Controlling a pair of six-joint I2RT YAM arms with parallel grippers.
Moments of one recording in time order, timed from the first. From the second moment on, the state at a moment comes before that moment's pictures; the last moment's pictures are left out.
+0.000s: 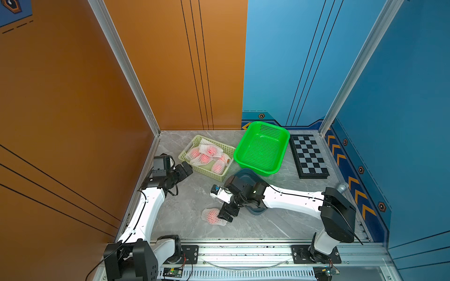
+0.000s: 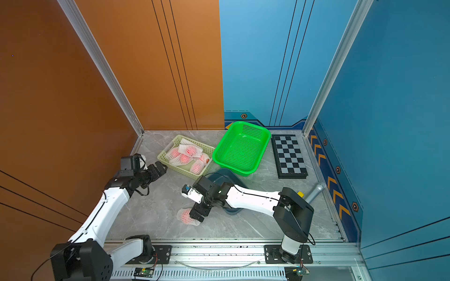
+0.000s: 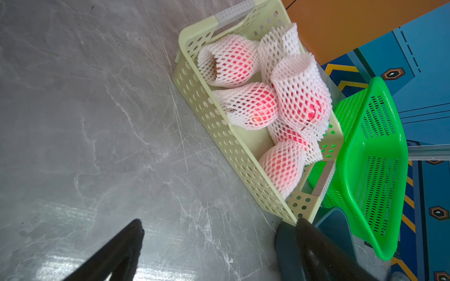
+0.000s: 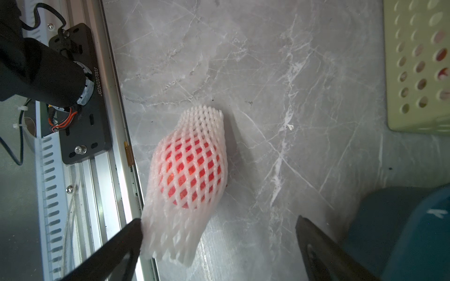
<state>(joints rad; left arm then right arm) 0.09 1.13 0.83 -0.52 0.22 -0.58 1.08 1.71 1.19 -0.44 -0.22 -0.05</state>
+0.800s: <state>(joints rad) 0.10 1.09 0.83 -0.62 0.22 -0.54 1.10 1.77 1.27 -0.47 -0.23 -0.16</state>
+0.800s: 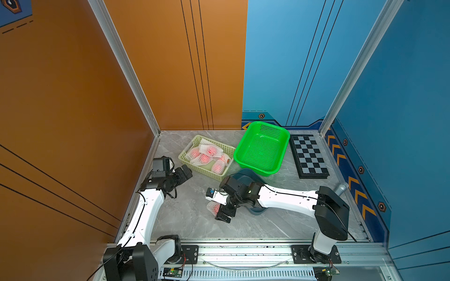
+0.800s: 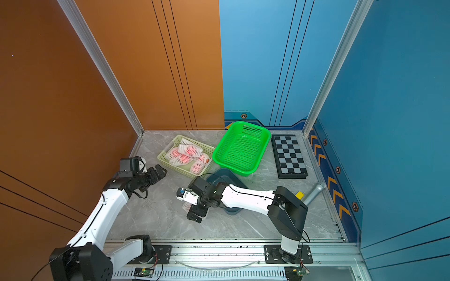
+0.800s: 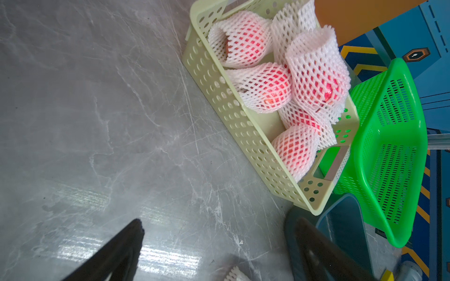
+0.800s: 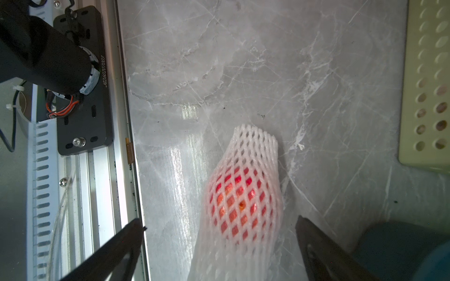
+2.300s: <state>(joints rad) 0.10 1.07 0.83 -0.64 0.22 -0.54 1.16 1.96 1.41 -0.69 0.01 -0.03</state>
